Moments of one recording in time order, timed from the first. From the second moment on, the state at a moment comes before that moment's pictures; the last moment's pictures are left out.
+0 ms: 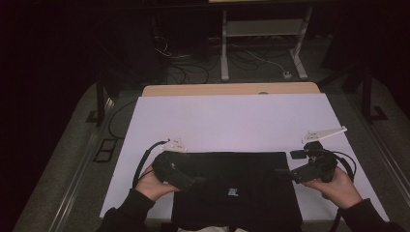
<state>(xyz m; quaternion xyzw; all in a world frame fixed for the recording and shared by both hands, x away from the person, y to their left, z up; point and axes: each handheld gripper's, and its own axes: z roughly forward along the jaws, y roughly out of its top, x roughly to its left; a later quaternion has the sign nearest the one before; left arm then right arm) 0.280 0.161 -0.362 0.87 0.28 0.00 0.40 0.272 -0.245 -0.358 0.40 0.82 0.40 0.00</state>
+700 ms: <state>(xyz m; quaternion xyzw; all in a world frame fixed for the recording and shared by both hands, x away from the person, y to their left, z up) 0.306 0.172 -0.353 0.86 0.29 0.01 0.41 0.298 -0.259 -0.361 0.42 0.82 0.40 0.01</state>
